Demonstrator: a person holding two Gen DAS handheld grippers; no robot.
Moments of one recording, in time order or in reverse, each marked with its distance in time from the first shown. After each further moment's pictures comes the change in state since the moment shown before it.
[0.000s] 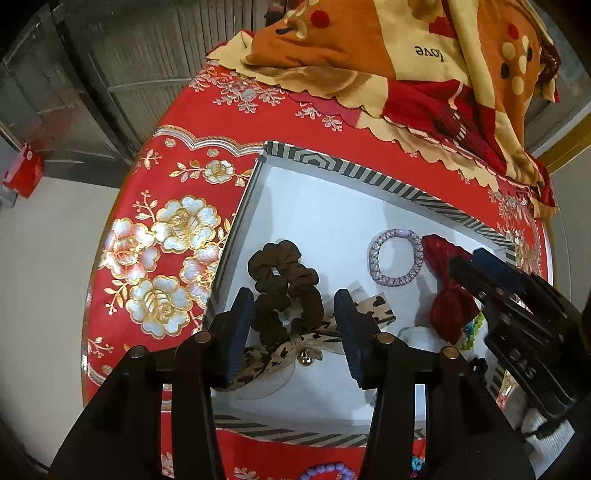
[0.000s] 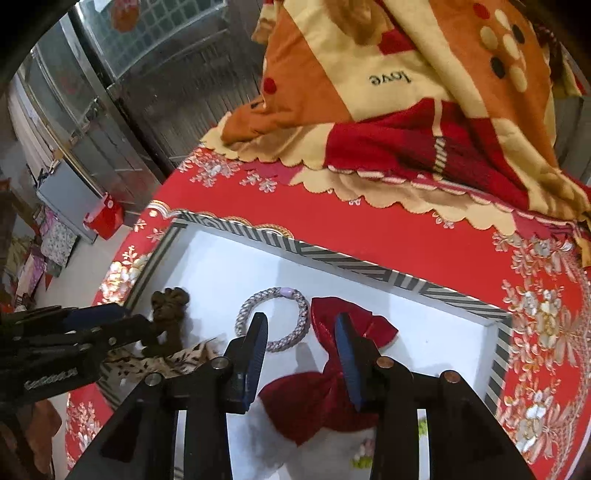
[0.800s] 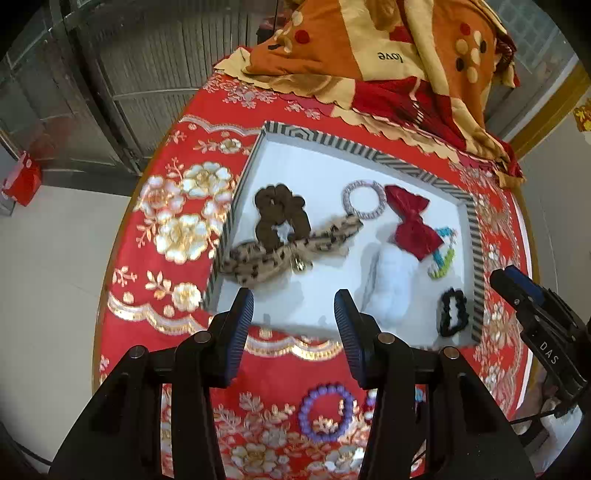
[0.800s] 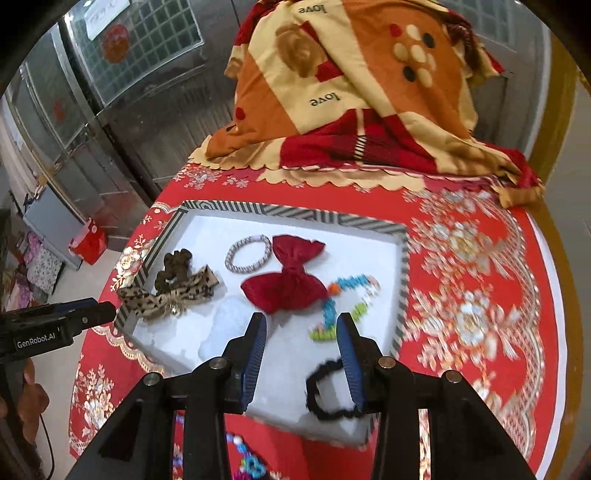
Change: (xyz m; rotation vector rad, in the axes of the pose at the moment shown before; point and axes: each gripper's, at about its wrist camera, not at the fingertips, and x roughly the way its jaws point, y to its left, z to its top) left arm -0.065 0.005 -0.082 0.042 -0.055 -0.042; right arm -0.105 -0.015 -0.088 0.095 -0.078 -0.100
